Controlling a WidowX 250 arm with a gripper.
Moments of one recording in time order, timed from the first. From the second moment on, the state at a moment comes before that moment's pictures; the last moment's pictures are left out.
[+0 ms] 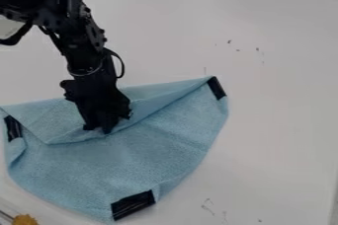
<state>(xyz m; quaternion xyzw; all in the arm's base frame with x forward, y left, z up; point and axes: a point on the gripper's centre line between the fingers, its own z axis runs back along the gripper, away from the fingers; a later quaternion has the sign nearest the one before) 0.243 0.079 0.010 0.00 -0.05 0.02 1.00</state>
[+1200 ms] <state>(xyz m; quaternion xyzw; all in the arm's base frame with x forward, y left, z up) 0.258 0.065 0.031 0.02 -0.07 0.00 1.00</state>
